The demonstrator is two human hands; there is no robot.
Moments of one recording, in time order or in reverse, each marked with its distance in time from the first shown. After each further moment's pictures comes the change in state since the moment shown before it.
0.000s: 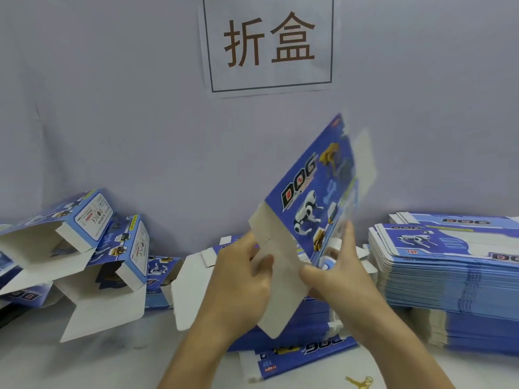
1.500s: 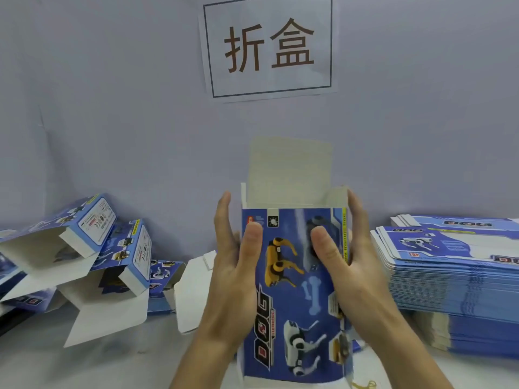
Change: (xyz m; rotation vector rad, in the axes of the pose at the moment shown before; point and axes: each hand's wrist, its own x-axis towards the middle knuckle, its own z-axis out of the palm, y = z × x) left_hand -0.004 0.014 0.003 -0.599 0.077 -0.026; right_hand -0.016 -0.029 0.009 -0.047 0.074 -0.381
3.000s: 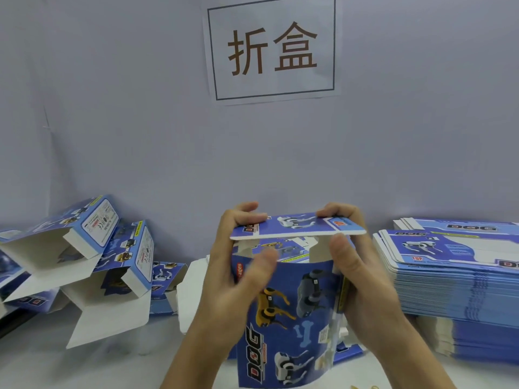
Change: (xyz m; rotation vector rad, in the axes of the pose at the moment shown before) left_hand -0.005 0.014 -0.009 -0.033 -0.034 0.124; right_hand 0.003 -0.016 0.003 0.347 -0.184 -0.012
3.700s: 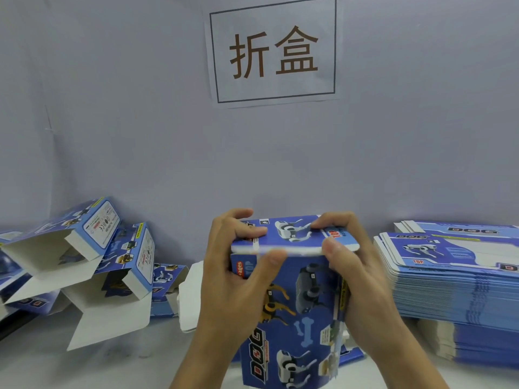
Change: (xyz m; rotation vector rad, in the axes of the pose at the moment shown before) left_hand 0.003 -0.005 0.003 0.236 0.149 0.178; right_hand -0.006 0.008 -0.002 -0.012 0.055 -0.031
